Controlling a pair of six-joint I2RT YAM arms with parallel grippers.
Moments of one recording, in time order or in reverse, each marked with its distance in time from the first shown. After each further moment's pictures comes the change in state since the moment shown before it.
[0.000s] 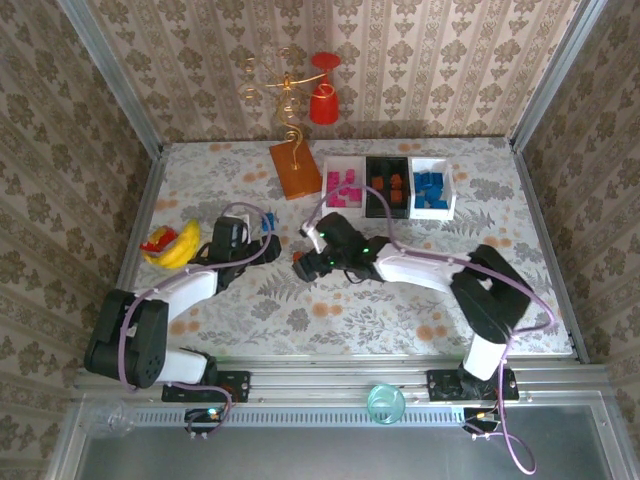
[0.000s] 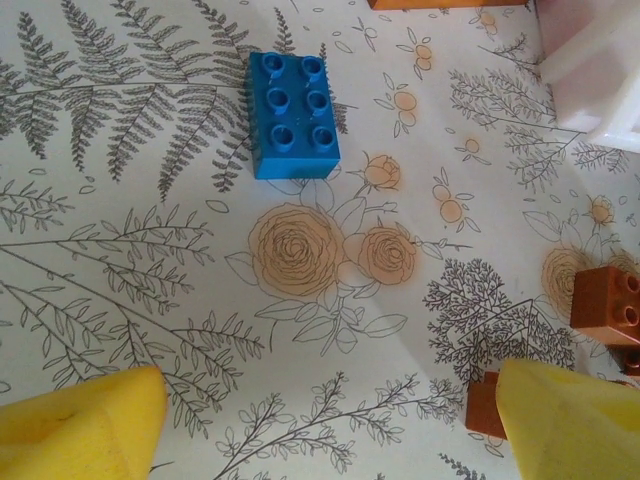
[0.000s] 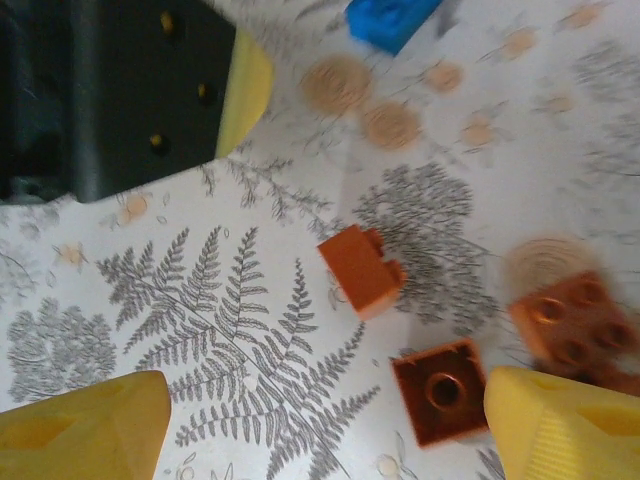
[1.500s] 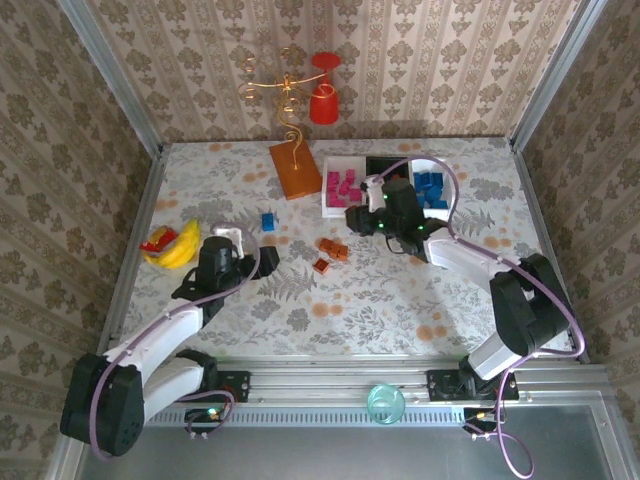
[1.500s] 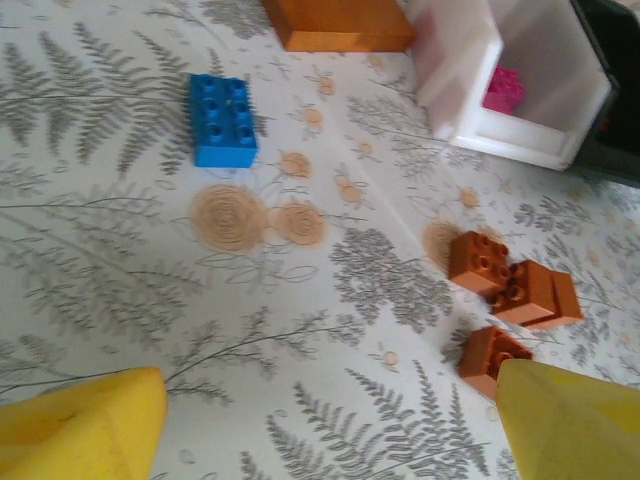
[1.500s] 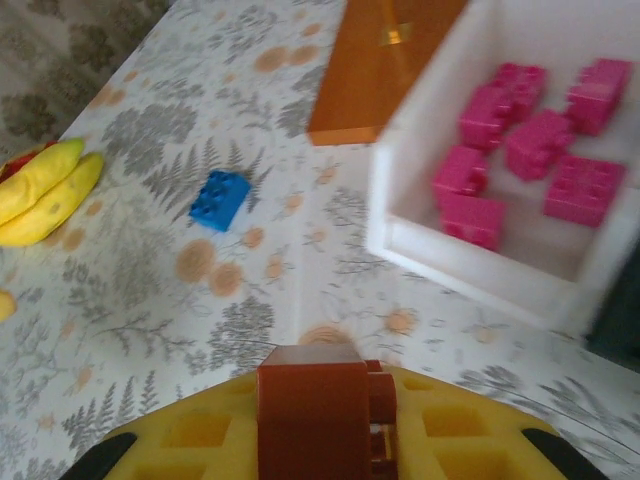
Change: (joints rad) left arm -0.063 -0.335 -0.147 -0.017 0.044 -0.049; right arm -0.370 -0.235 -0.157 0.156 -0.183 0.144
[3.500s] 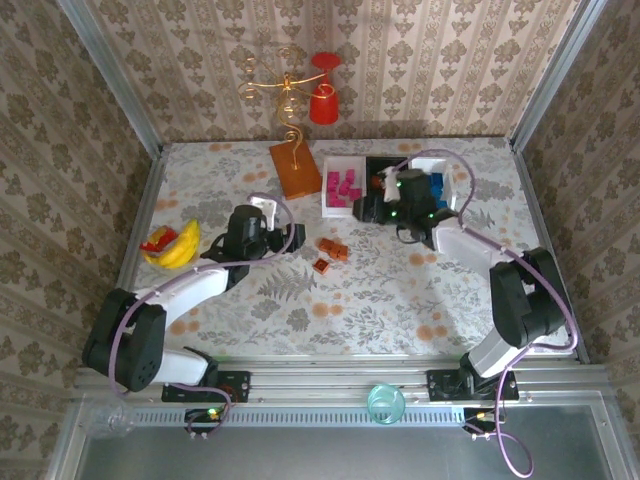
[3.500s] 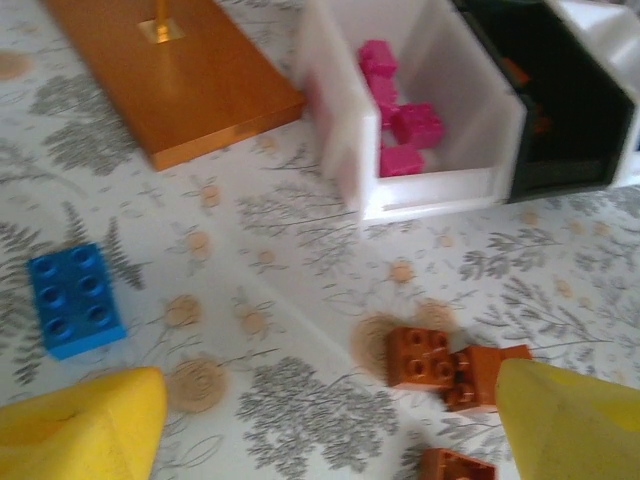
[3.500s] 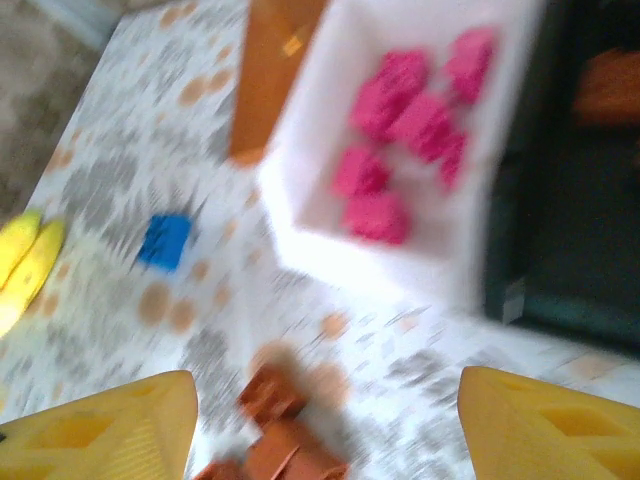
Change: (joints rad) left arm -0.097 0.338 0.258 0.116 -0.027 0.169; right arm -0.071 0.042 0.047 -0.080 -0.032 0.101
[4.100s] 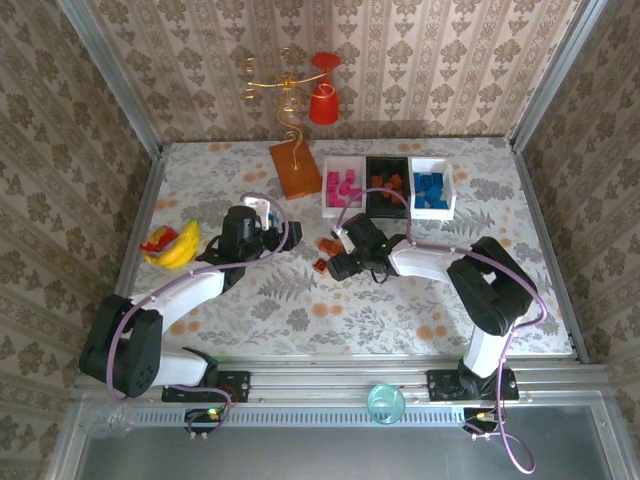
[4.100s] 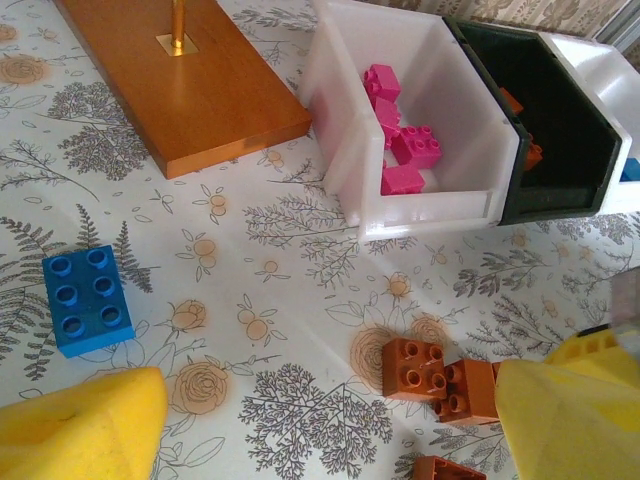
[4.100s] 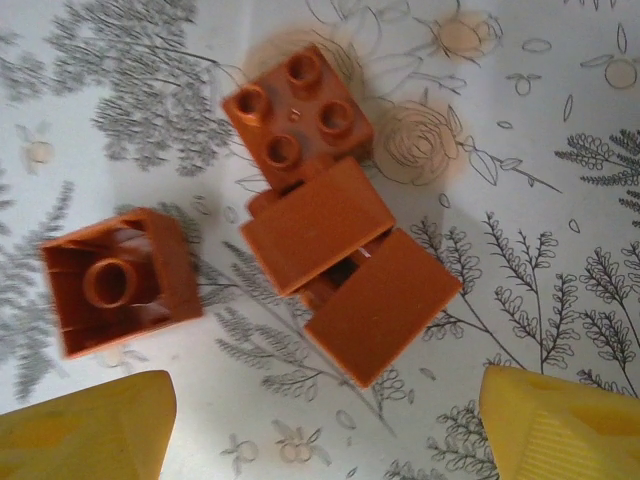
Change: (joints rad) left arm 0.016 -0.033 -0.016 0.023 0.020 -0.038; right arm 0.273 0.183 -0.029 -0.133 0.268 -0.275
